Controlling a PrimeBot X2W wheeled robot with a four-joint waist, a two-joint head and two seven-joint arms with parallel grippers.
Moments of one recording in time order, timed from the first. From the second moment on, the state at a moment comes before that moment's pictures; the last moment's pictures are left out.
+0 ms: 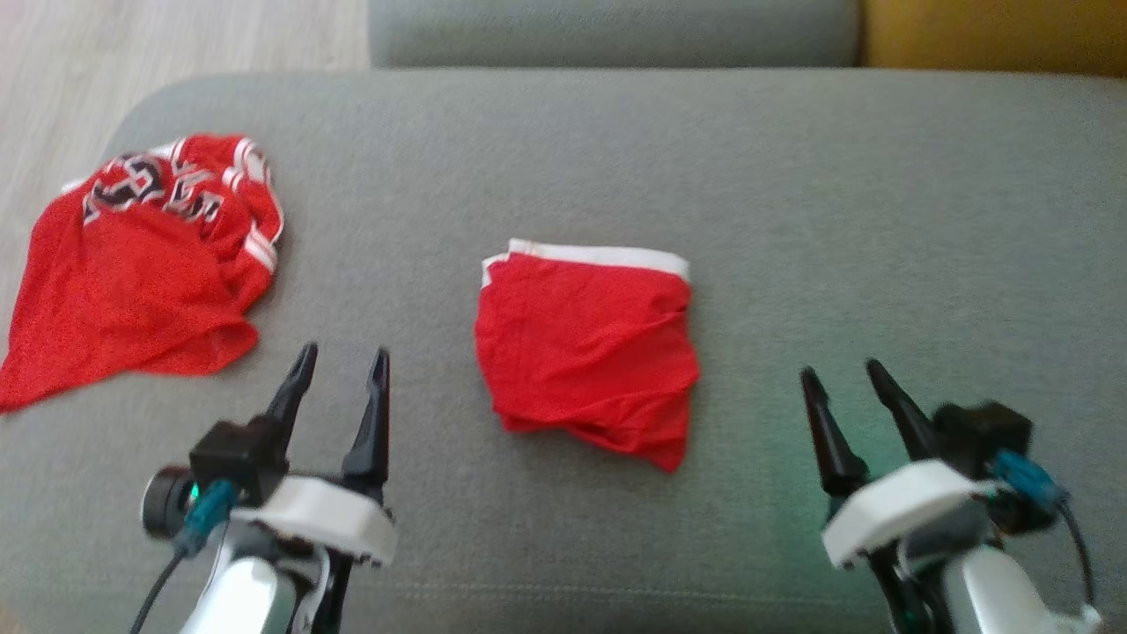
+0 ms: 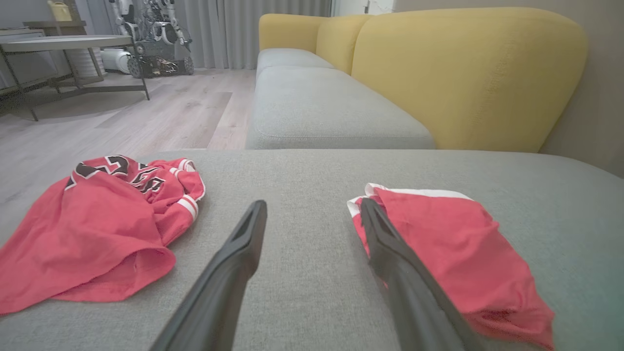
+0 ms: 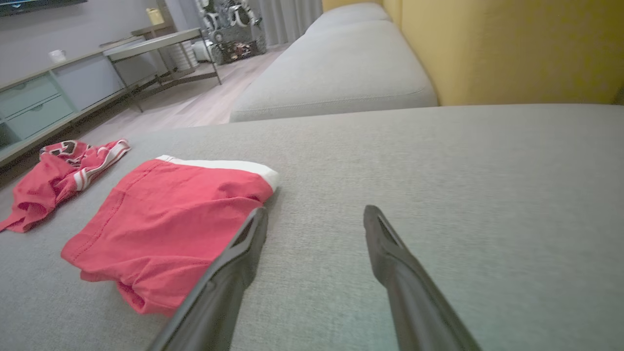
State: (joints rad) left arm -0.05 0.24 -0.37 0.07 -0.33 0.14 -0.19; right arm 0.02 -0.05 0.08 0.09 0.19 0.12 0.08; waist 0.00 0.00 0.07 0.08
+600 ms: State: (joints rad) left arm -0.20 0.17 -0.38 0.13 -0.32 0.11 -0.25; right arm -0.33 -0.05 0.27 0.57 0.25 0.12 0.03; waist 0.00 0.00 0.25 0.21
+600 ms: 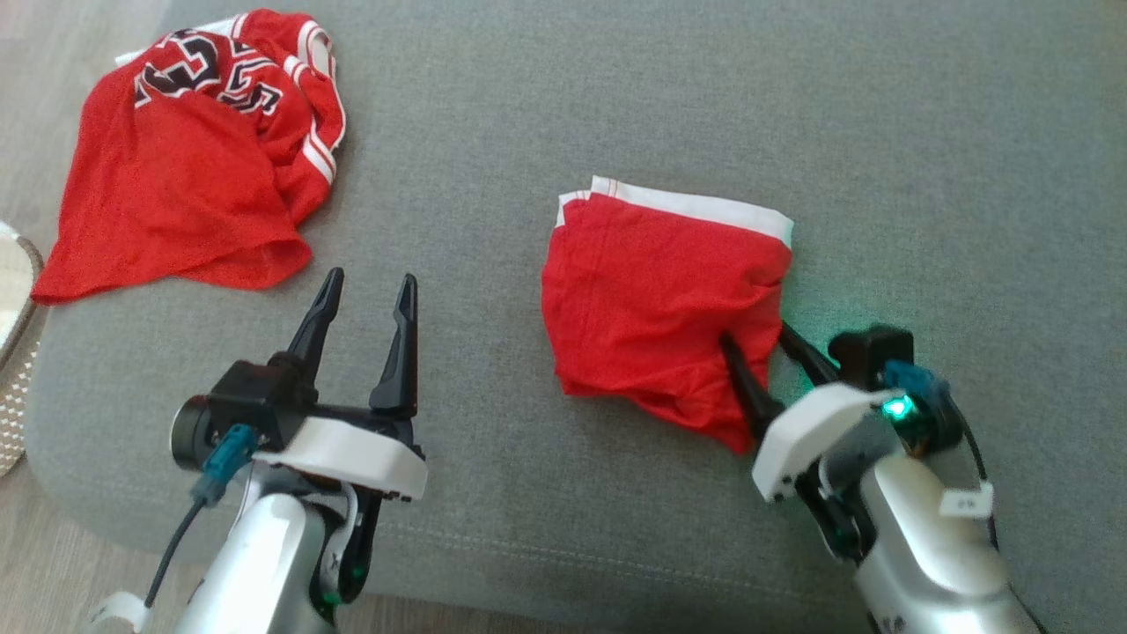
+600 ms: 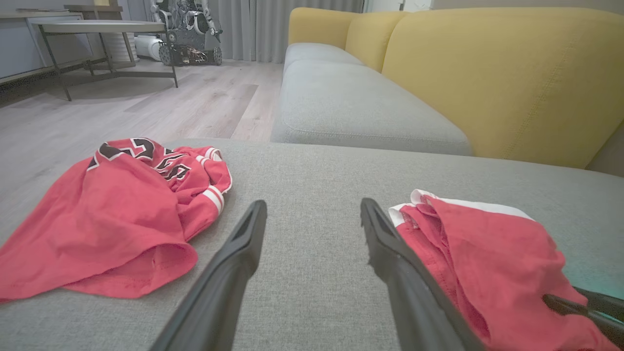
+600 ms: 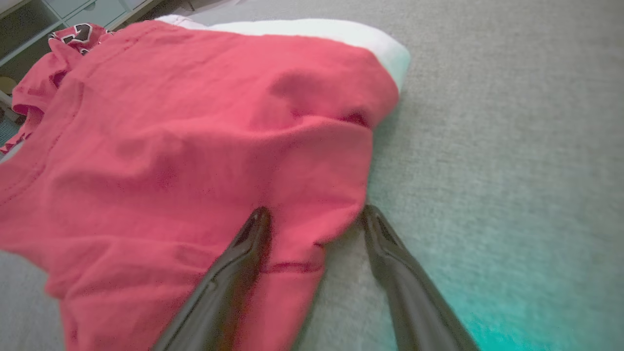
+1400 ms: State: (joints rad) left arm -0.24 0.20 -0.33 0.06 -0.28 0.07 -0.25; right arm -0.39 -0.19 0.20 0.43 0.06 0.12 0.12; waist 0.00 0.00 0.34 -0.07
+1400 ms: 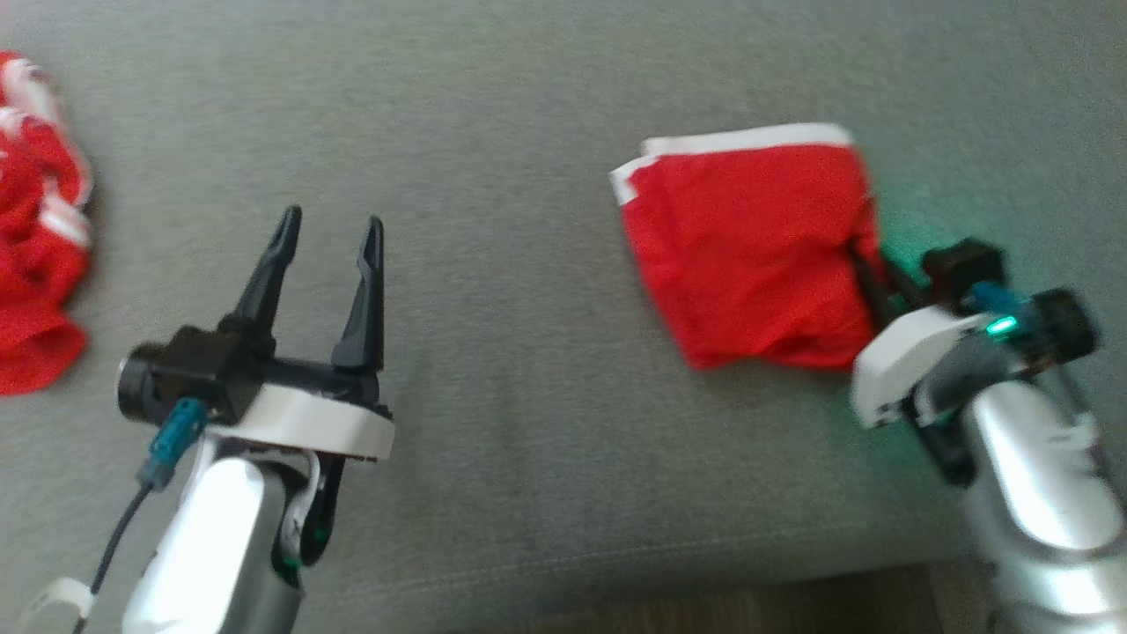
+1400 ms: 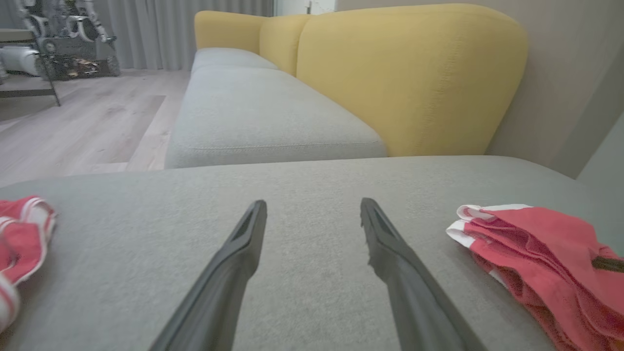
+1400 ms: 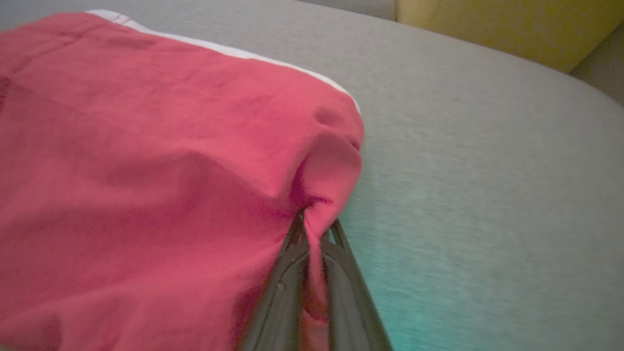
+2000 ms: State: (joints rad) left arm -0.32 0.27 -0.32 -0.04 -0.25 0.06 -0.20; right arm -0.61 -0.38 0.05 0.27 0.09 0.12 0.25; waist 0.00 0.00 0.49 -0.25
